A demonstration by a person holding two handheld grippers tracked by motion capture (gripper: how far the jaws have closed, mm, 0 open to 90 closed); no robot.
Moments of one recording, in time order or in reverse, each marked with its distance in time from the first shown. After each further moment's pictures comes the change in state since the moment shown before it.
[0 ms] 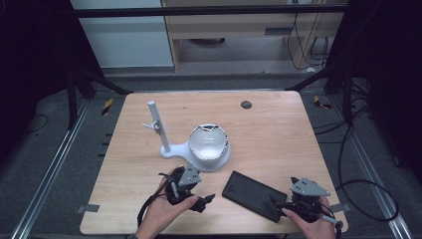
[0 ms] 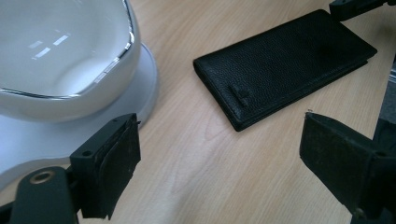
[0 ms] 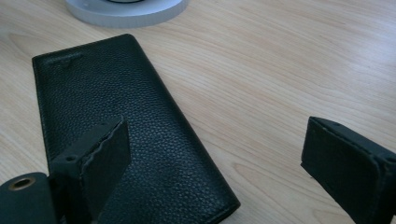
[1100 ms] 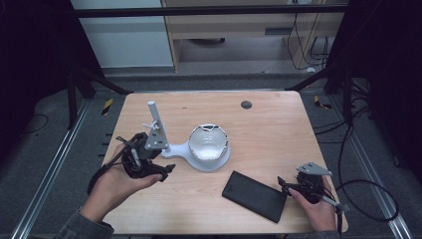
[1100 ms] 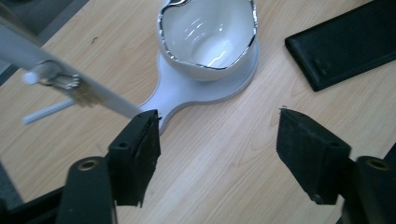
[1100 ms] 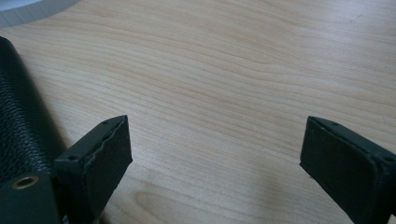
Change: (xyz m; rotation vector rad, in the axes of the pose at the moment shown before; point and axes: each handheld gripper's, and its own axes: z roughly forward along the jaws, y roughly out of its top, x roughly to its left) left arm 0.043 0.061 -0.118 0.206 0.228 0.015; right arm -0.051 -0.002 0.035 0.075 -0.118 0.158
